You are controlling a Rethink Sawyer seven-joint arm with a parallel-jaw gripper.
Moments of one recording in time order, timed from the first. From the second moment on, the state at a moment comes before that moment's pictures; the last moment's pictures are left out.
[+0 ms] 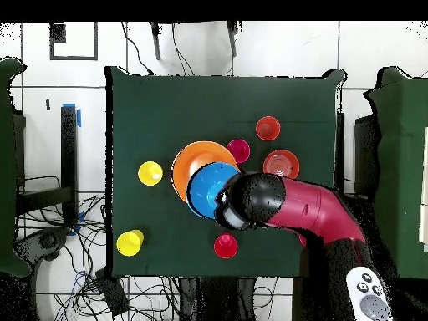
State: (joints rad) arm -0.50 -0.93 0.18 1.86 -0.14 0.93 2.24
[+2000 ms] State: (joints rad) arm -0.40 -0.79 0.11 1.72 -0.14 0.93 2.24
